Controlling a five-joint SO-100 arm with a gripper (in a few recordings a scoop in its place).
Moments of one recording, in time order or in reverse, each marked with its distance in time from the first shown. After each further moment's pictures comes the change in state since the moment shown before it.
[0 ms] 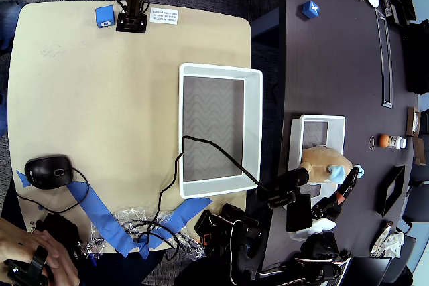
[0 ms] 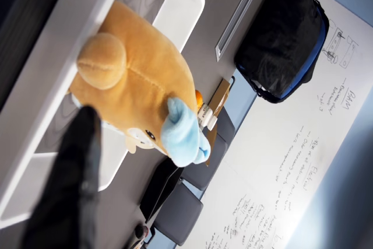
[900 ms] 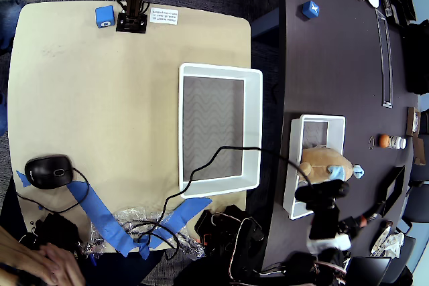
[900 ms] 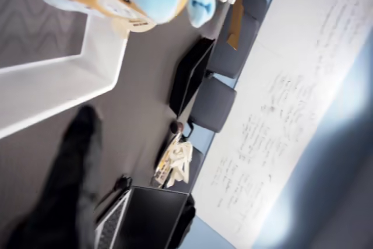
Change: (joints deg) arm 22.5 -2.0 -10.9 0.0 2.2
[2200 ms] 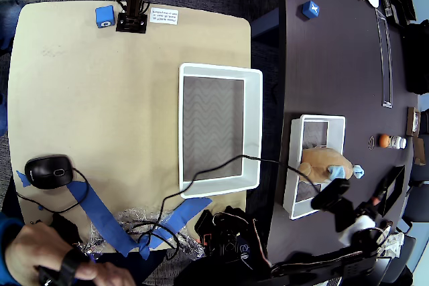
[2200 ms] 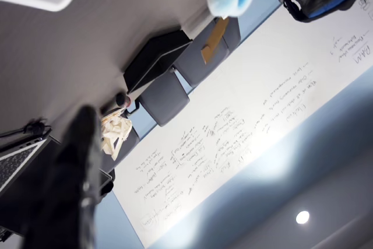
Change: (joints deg) arm 19.2 -33.8 -22.1 0.0 35.6
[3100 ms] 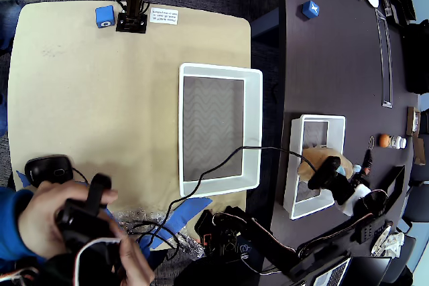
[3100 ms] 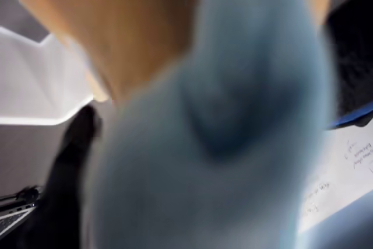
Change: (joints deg) arm -6.6 -22.0 -6.7 0.0 -0.5
